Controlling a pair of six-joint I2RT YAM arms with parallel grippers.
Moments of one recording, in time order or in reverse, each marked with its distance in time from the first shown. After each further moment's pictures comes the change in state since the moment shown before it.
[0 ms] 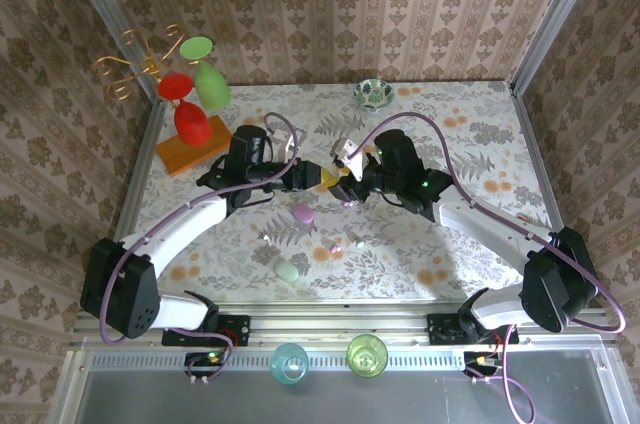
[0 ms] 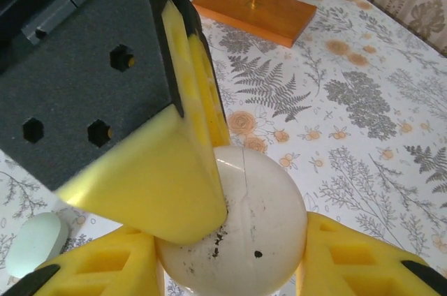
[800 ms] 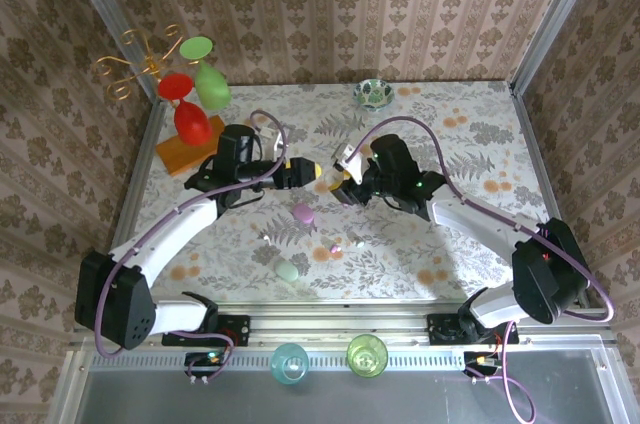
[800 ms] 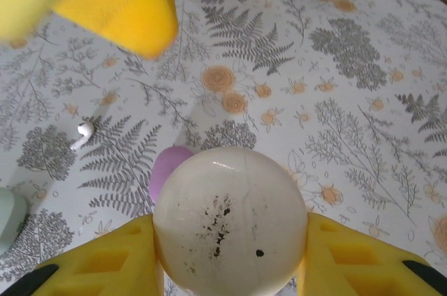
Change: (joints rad) left arm 0.048 -0.057 0.001 -0.089 -0.060 0.078; right arm -0.013 0.050 -0.026 -0.007 0.062 -0.012
